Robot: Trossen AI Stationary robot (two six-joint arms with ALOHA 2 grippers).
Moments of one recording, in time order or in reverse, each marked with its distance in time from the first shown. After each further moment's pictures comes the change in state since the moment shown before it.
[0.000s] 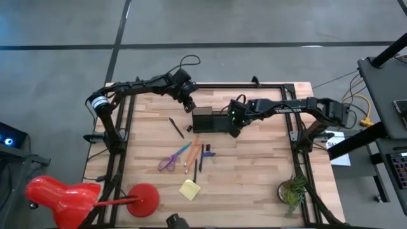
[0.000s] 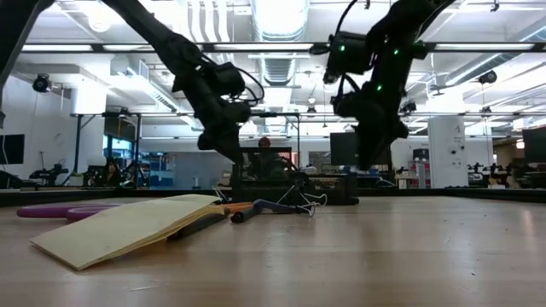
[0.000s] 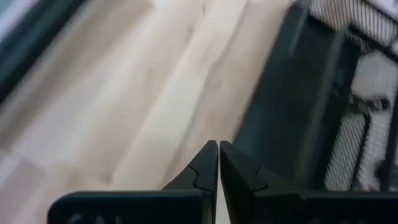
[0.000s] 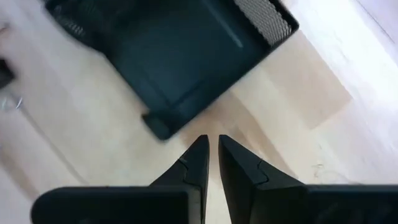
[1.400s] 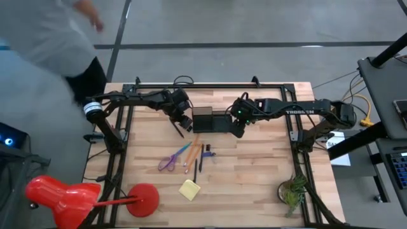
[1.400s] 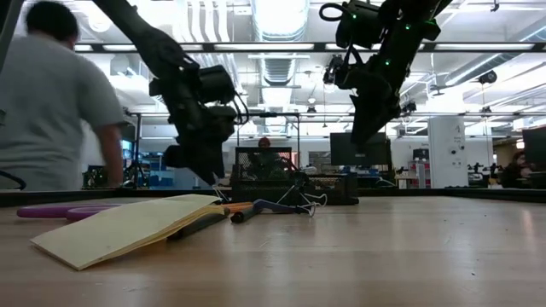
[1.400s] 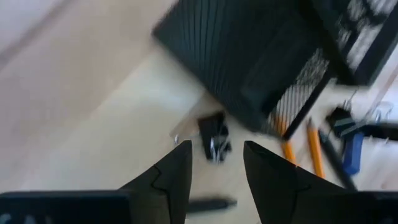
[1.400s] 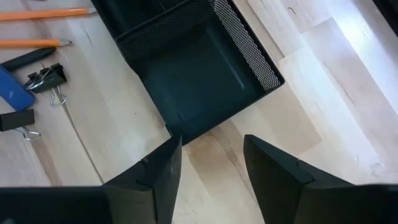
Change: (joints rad) left arm -0.142 -0.101 -0.255 0.047 0.034 -0.416; right arm 0.033 -0.124 -0.002 0.023 0.038 -0.153
